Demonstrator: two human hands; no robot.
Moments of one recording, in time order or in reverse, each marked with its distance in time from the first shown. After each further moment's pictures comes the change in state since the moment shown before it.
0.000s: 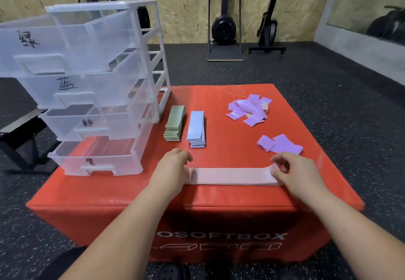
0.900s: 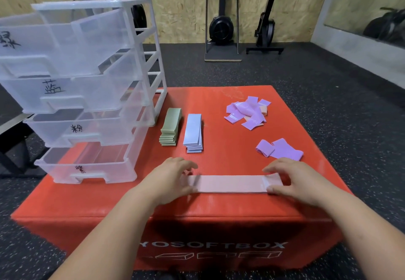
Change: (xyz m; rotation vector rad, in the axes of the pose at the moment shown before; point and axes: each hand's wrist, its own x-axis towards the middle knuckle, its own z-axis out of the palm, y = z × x) left_hand 0.012 -0.005 -0.015 0.045 -0.252 0.198; right_hand 0.025 0.021 -0.016 -0.133 -0.385 -0.258
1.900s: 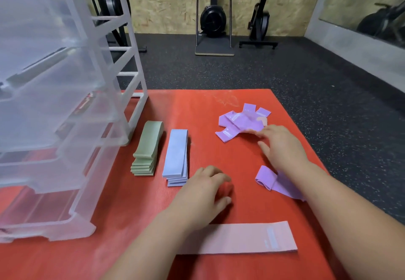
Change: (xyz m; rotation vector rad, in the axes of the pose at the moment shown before) left_hand 0.132 0.045 0.058 -0.136 0.082 0.158; right_hand 0.188 0.036 -0.029 -0.280 0.335 0.167
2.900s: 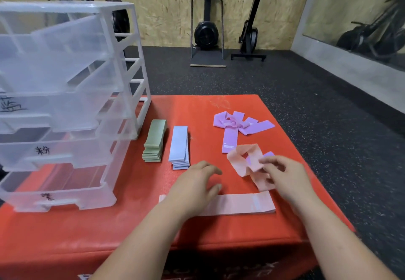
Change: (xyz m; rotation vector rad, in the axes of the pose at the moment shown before) left_hand -0.059 0.038 -0.033 -0.066 0.051 -0.056; right_hand -0.162 -0.050 -0.059 0.881 0.107 0.448
